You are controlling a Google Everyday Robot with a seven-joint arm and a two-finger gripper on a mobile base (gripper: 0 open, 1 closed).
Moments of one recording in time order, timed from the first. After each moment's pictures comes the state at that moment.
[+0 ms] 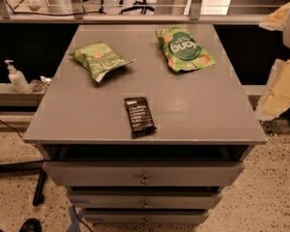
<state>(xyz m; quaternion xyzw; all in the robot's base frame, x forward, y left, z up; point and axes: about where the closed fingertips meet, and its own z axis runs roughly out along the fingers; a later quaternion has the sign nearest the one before) 0.435 -0.207 1.010 -0.60 0.77 -0.07 0.22</state>
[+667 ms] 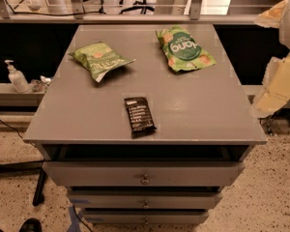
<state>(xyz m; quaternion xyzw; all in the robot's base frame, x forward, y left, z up) 0.439 -0.199 1.013 -0.60 0.76 -0.06 0.24</state>
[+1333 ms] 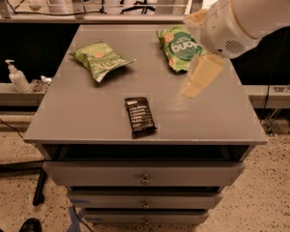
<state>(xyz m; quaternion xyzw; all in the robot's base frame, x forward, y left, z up) 0.516 -0.091 0.980 -0.65 0.68 0.02 0.35</state>
